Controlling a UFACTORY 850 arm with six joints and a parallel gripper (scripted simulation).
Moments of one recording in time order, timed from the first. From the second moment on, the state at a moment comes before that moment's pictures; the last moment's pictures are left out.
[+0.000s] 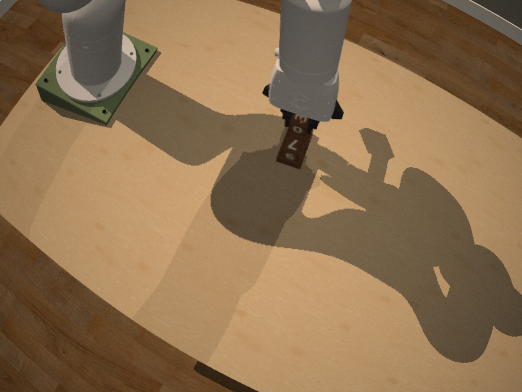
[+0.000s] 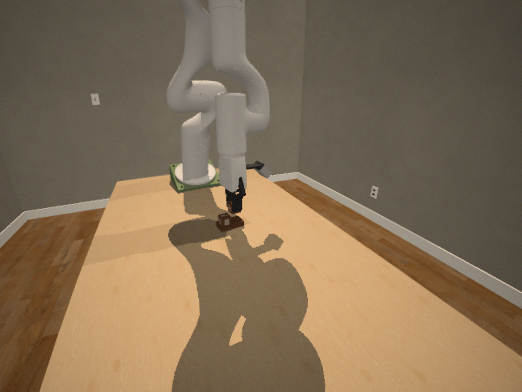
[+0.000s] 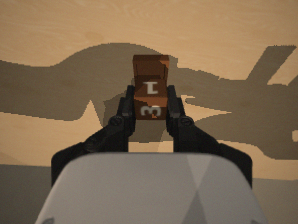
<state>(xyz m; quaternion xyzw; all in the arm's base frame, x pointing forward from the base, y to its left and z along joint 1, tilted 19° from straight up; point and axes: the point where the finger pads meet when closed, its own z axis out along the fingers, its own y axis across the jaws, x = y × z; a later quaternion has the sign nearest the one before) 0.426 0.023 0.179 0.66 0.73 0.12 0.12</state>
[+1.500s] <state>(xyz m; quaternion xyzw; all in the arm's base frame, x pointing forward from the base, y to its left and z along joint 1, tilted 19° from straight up) 0.433 0.023 0.158 0.66 0.73 0.12 0.12</state>
